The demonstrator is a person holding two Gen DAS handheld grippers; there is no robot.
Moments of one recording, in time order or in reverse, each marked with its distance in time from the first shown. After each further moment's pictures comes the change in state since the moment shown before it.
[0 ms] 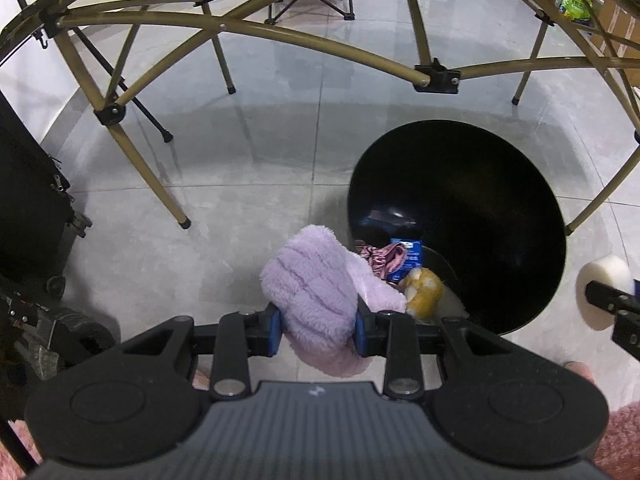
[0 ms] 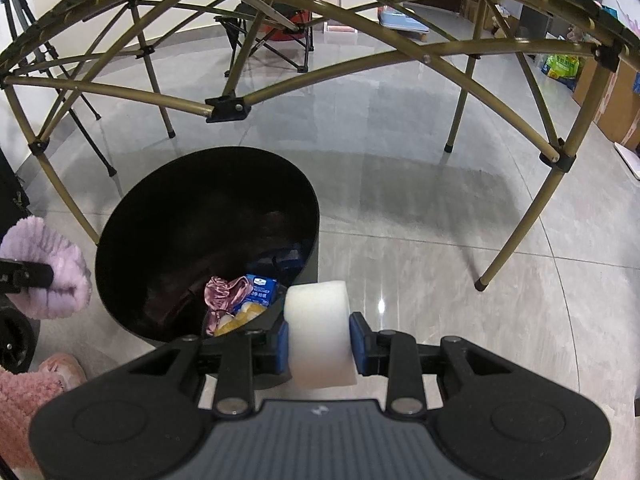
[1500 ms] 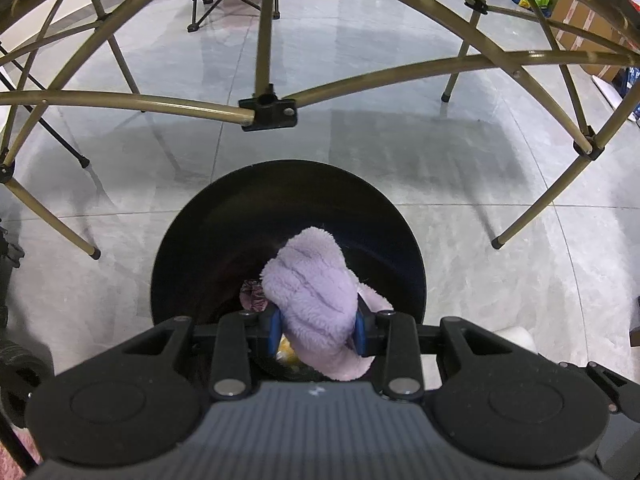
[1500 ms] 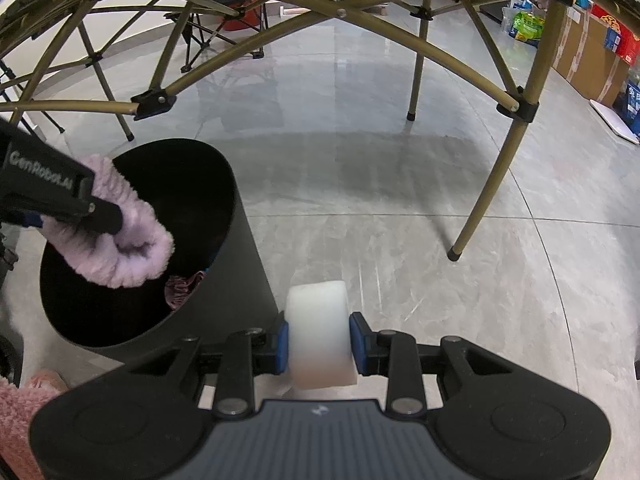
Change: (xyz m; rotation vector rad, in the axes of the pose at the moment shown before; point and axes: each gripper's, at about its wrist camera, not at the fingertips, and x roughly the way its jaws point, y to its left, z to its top) left arm 0.017 -0.127 0.058 0.050 0.032 -0.122; right arm 0.021 -0.046 -0.007 0.111 0.045 -0.045
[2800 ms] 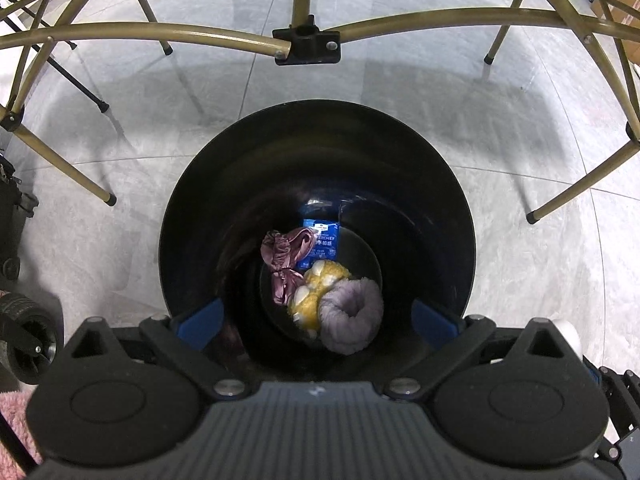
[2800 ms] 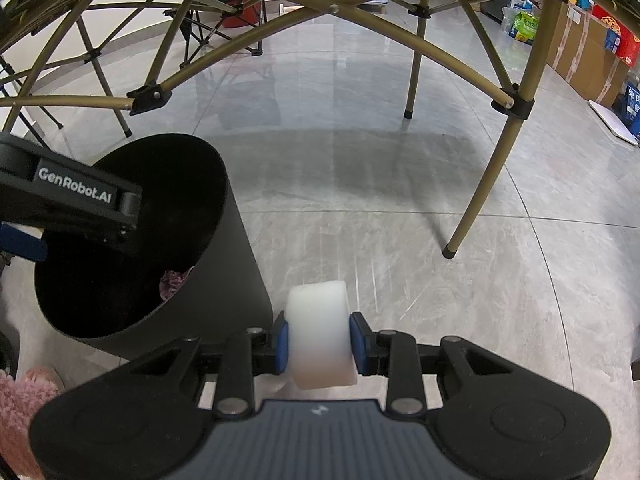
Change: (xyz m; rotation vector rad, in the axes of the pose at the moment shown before) left arm 0.027 0.012 -0.001 -0.073 0.159 0.074; right arm 0.000 -0.004 -0.002 -0.007 0.006 -0.006
